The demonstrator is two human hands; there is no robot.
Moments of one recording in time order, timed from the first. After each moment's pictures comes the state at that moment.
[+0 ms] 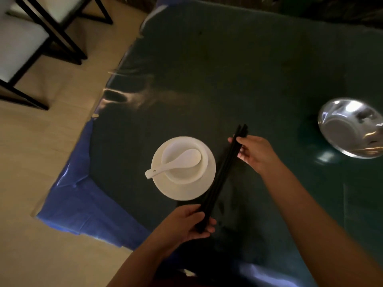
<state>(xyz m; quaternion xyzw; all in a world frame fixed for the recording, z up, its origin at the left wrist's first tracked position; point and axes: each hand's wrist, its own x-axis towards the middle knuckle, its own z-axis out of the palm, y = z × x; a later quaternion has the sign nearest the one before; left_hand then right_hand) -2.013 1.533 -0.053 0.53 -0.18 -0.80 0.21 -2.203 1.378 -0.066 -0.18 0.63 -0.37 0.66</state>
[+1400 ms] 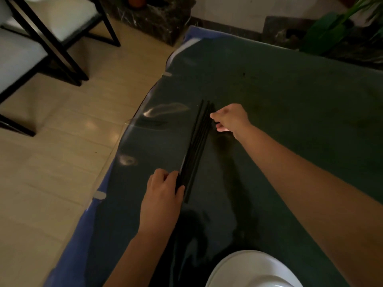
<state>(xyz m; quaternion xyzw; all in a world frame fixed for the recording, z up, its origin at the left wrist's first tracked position) -1.853 1.267 -0.134 0.73 -0.62 -0.20 0.19 -2.004 1.059 -0.127 -0.47 0.71 -0.24 0.47</state>
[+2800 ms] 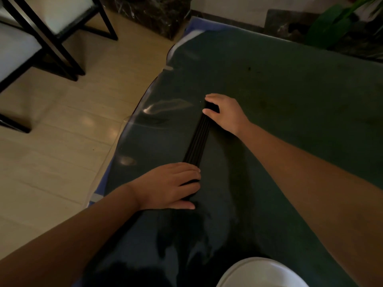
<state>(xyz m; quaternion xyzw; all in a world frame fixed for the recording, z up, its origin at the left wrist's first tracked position) -1.806 1.203 -0.160 0.23 -0.96 -0.02 0.13 -2.003 1.033 -0.164 -0.81 0.53 -0.15 0.19</state>
